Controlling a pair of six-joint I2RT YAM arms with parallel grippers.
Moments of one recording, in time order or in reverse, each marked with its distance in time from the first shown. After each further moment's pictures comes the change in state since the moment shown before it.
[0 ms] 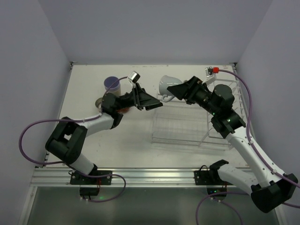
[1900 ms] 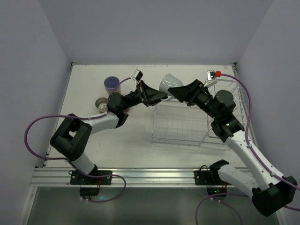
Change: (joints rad) left arm -0.069 0.065 0.059 0.006 -0.217 -0.110; right arm -0.003 -0.045 -0.111 0.169 -0.026 0.039
